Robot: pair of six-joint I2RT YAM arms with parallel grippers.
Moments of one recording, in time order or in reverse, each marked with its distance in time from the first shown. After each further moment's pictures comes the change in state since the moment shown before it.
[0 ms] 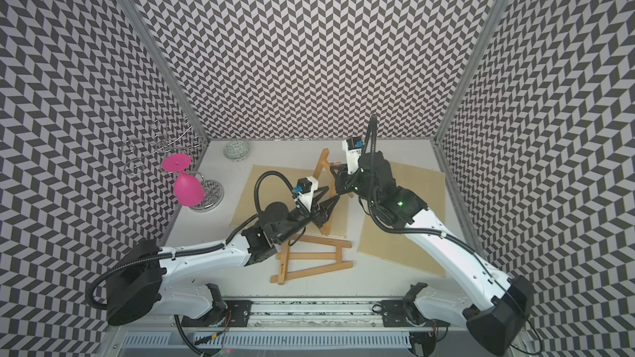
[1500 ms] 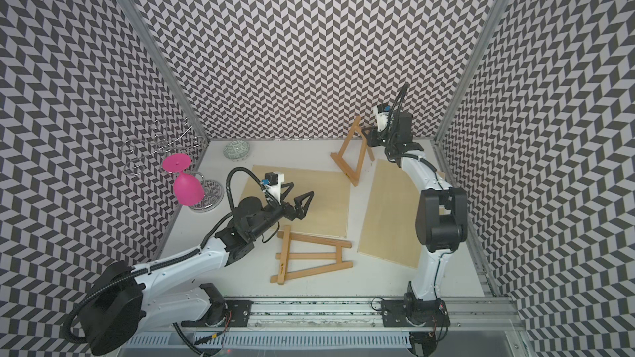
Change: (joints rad) left arm 0.268 -0.163 -0.171 -0.120 0.117 -0.182; right arm -0.546 0.708 0.426 0.245 -0.498 -0.250
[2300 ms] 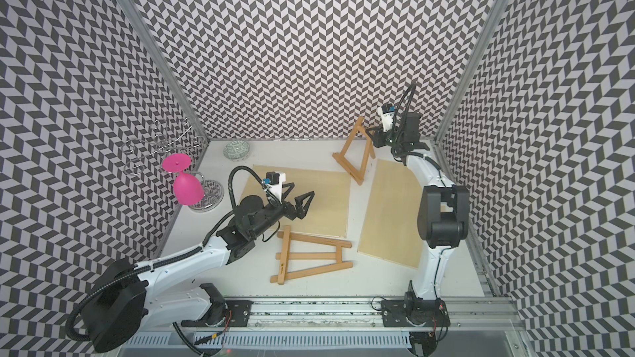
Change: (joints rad) left arm 0.013 0.019 0.009 -0.006 0.015 0.000; right arm -0.062 0.039 0.011 0.019 -0.129 -0.072
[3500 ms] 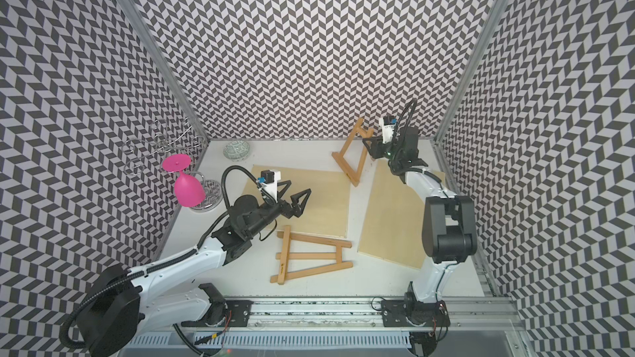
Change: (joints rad) left arm 0.028 -0.045 -0.010 0.001 0.021 -0.003; right arm 0.037 -0.180 -0.348 0.256 0.052 0.158
